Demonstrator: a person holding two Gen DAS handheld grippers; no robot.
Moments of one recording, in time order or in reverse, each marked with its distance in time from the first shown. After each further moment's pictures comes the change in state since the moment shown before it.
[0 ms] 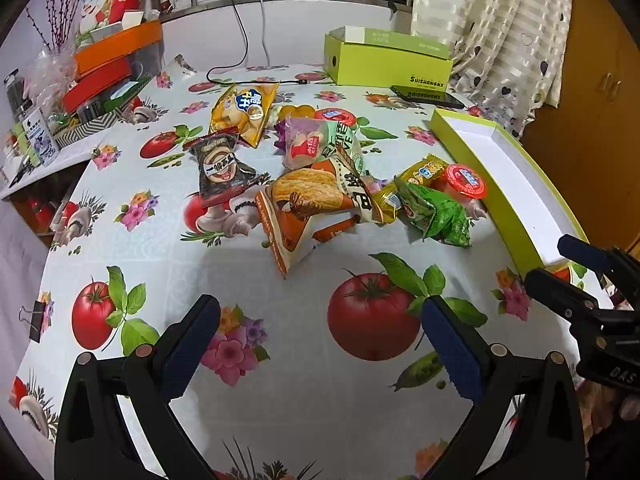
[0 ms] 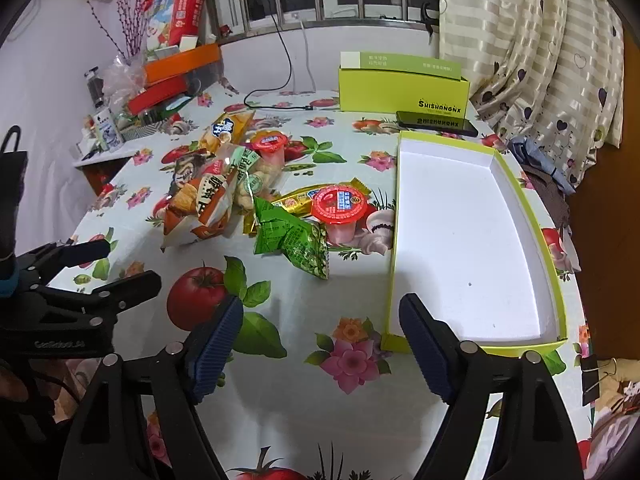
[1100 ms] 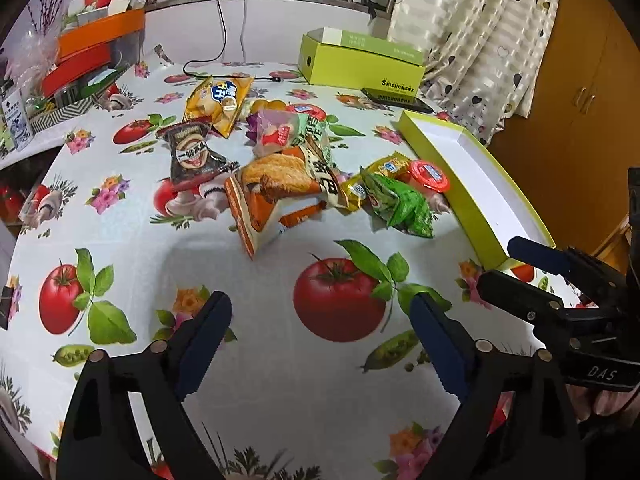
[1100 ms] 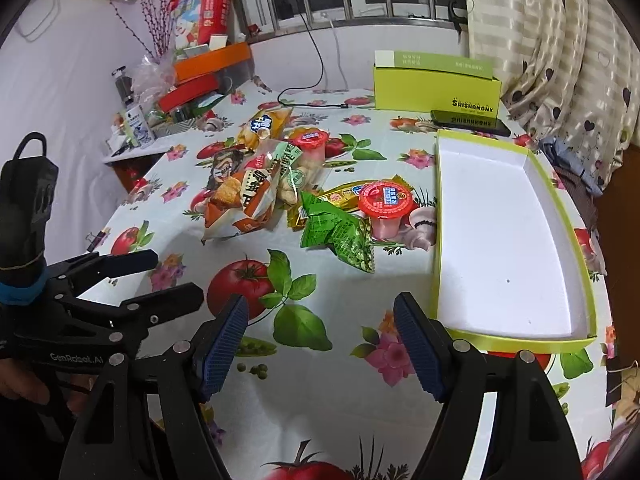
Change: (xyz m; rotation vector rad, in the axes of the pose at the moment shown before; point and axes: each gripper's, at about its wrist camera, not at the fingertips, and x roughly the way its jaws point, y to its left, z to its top) left arm -0.005 0.002 -0.014 -0.025 -0.006 -0.151; right arm 0.001 0.015 -0.003 -0.011 0.018 0.103
